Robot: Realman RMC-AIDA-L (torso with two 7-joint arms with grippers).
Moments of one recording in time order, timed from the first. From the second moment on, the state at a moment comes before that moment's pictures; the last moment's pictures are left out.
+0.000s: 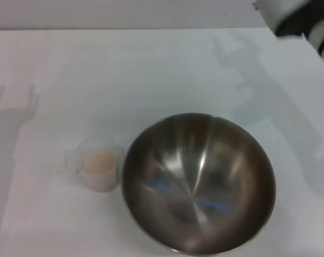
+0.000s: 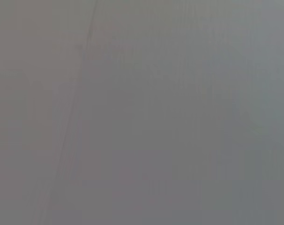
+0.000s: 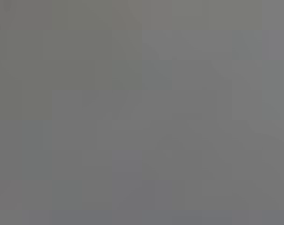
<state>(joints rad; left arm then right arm) -0.29 -2.08 -0.99 -0.26 2.33 1.52 -0.19 0.21 2.09 -1.89 -1.42 0.44 -0.20 -0.73</state>
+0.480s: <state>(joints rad) -0.27 -2.07 -0.88 -0.24 2.34 1.59 -0.19 0.29 2.08 -1.97 -0.55 0.48 -1.27 0.04</state>
